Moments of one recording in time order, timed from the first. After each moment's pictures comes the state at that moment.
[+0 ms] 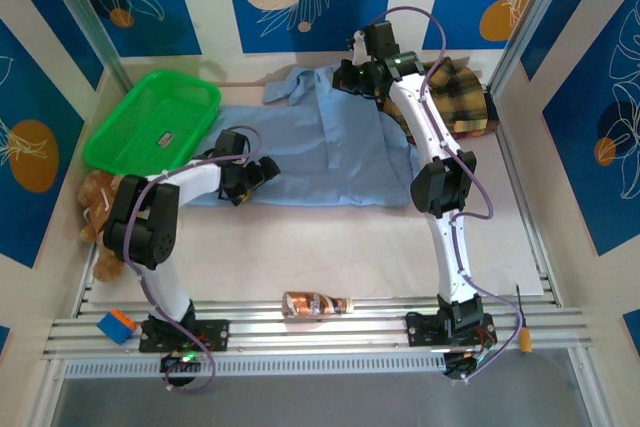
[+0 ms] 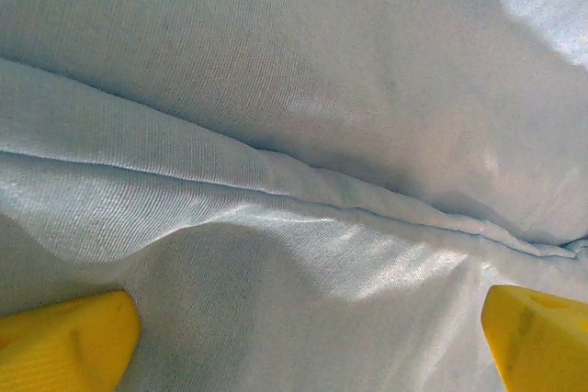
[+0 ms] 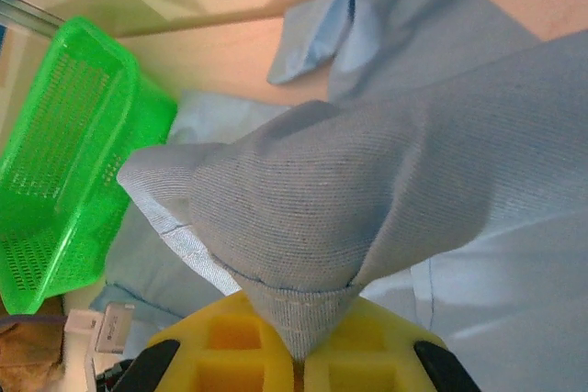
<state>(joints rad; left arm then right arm) -0.28 1.81 1.07 -0.32 0.25 -0.82 0.31 2.38 2.60 -1.02 -0.39 0.42</state>
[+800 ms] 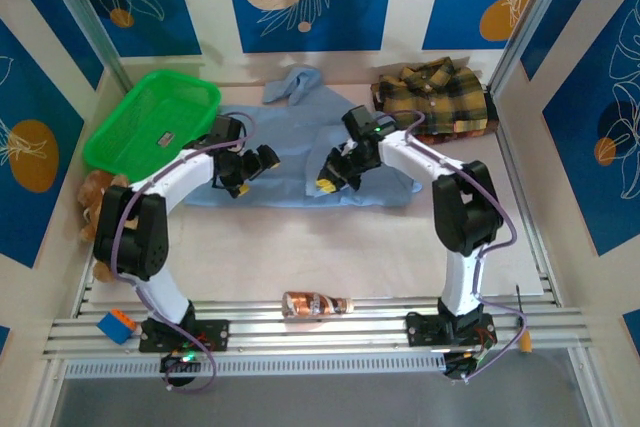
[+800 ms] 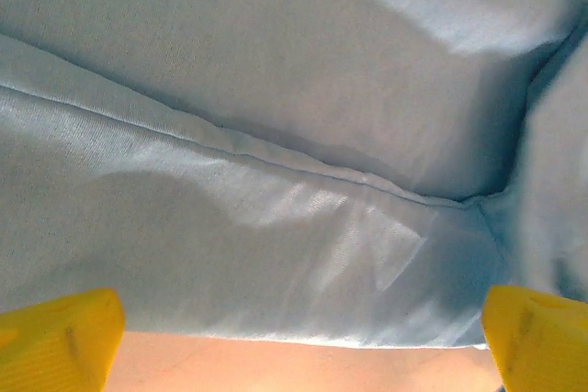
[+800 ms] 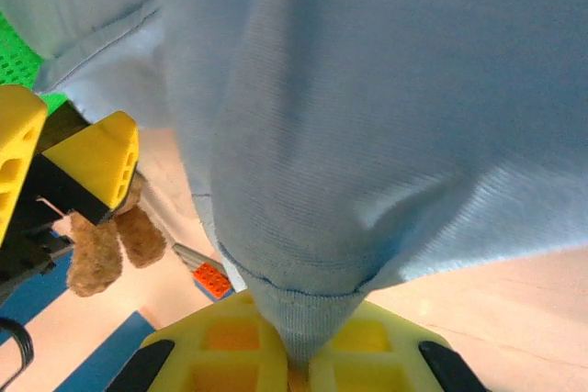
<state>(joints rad) -0.27 1.71 1.19 -0.55 0.30 -0.84 0.49 1.93 1.48 -0.74 -0.68 1.02</state>
